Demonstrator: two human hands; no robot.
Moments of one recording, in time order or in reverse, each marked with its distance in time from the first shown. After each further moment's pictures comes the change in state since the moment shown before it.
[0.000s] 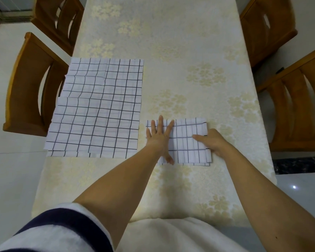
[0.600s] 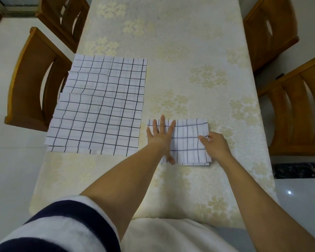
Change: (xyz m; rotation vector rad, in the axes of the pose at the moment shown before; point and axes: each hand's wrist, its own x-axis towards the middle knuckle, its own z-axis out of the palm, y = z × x) left_hand 0.003 0.003 0.001 0.021 -0.020 -0.044; right_hand -0.026 0.012 0.005 -0.167 0.196 -0.196
